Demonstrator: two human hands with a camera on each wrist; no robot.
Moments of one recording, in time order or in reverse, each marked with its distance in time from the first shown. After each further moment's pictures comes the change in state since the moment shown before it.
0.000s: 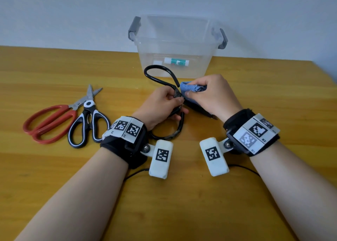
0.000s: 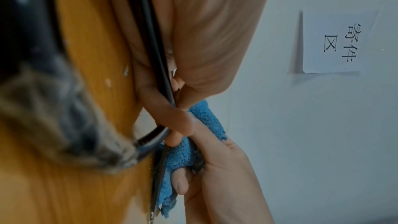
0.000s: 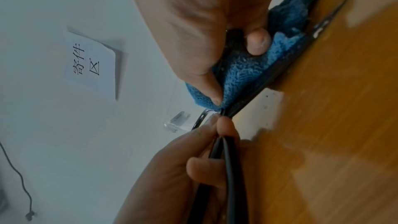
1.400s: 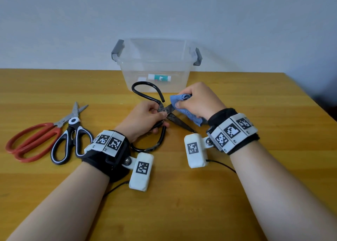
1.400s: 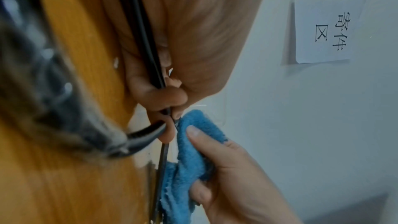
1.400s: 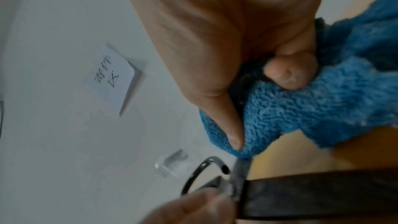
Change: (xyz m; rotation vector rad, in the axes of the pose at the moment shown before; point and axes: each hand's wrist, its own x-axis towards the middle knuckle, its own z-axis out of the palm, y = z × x) left_hand 0.002 0.005 0.003 0.145 0.009 -0.054; right_hand 0.007 -0.005 -0.032 -0.097 -0.129 0.092
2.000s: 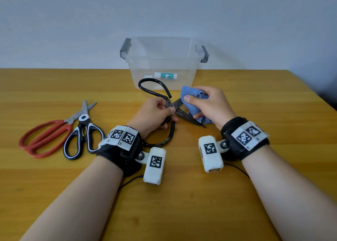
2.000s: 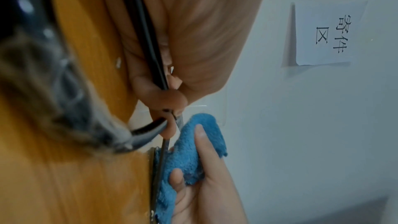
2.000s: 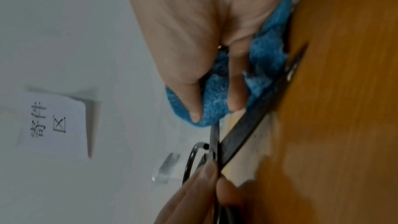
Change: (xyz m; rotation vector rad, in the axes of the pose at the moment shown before) left_hand 0.003 -0.007 -0.002 -0.012 0.029 0.047; right_hand -0.017 0.018 0.021 0.511 0.146 0.099
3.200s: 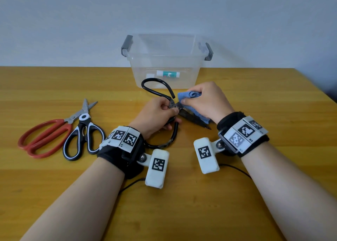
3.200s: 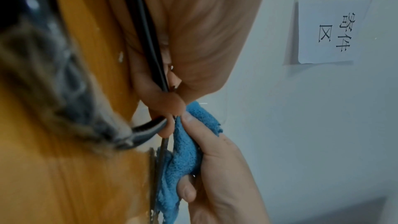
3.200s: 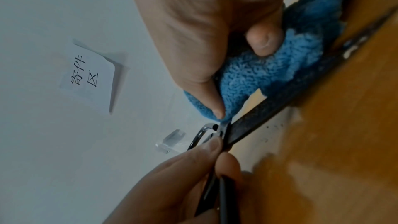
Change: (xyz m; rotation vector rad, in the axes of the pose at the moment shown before) left_hand 0.008 -0.009 0.002 0.002 -0.010 0.007; right_hand 0.014 -0.006 0.012 -0.428 -0.032 -0.190
